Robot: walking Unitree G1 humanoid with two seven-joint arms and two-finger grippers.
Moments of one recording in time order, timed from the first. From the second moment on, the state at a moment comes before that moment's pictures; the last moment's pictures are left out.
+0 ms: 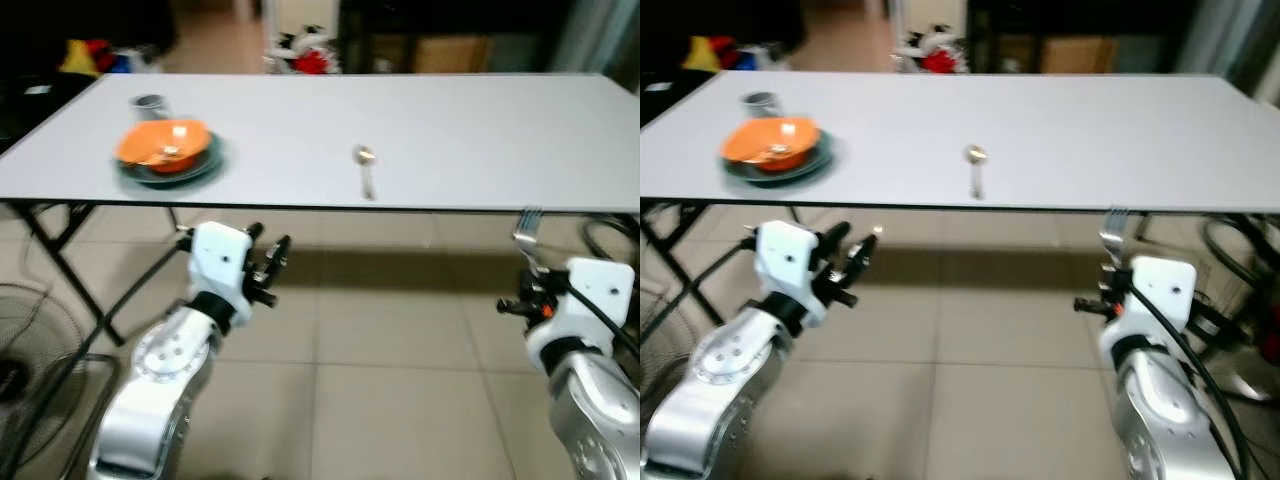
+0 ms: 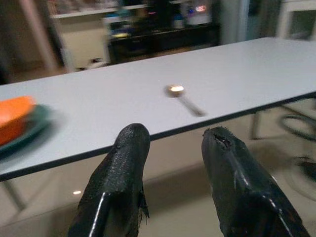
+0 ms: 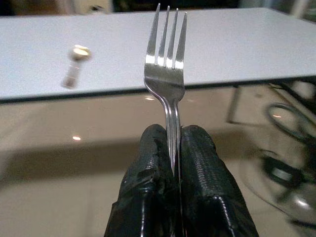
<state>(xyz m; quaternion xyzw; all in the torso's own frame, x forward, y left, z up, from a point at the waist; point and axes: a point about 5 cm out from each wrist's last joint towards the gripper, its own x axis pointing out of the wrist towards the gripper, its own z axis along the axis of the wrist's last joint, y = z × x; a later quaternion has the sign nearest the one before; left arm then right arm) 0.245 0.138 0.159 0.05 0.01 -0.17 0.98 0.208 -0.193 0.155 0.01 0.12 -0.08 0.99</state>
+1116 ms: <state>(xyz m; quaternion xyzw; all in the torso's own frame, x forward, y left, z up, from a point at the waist) 0.246 0.140 0.159 0.05 0.01 -0.16 0.99 0.224 -0.179 0.162 0.02 0.14 0.01 0.99</state>
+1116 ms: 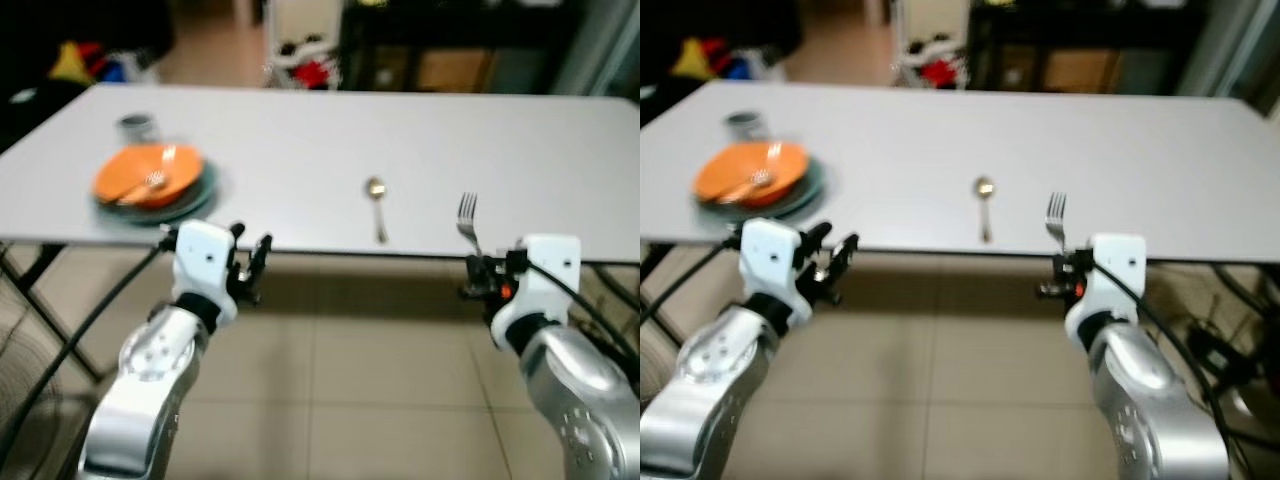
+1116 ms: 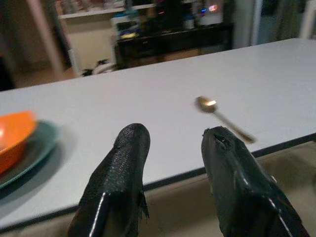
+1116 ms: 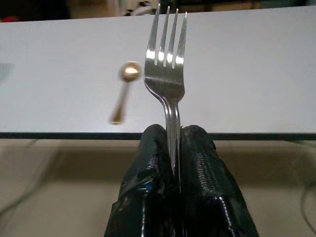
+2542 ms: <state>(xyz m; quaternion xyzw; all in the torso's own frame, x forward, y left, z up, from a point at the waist) 0.244 0.124 0.157 0.04 0.01 -0.19 0.98 0.225 -0.189 0.154 0.00 0.17 -0.01 0.99</state>
